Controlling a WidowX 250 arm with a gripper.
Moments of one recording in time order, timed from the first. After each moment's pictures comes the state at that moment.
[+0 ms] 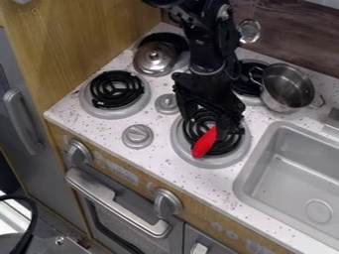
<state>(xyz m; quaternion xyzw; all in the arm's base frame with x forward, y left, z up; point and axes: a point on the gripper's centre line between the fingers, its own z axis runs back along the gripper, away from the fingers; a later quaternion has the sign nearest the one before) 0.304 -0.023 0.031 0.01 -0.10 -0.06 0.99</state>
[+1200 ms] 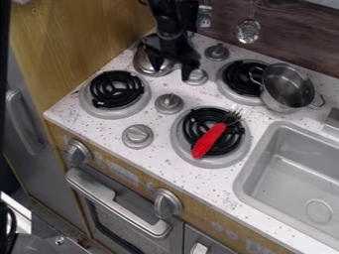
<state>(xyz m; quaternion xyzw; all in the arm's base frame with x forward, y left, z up) 0.432 0.125 -0.010 0.06 -0.19 0.08 0.98</state>
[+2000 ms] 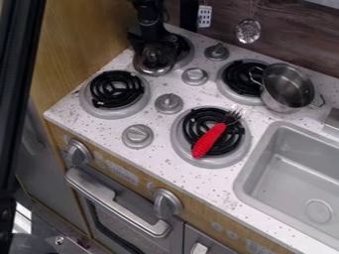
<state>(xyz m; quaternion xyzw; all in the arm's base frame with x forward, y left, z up) 0.481 0.198 -0.034 0.07 -0.20 0.13 0.97</state>
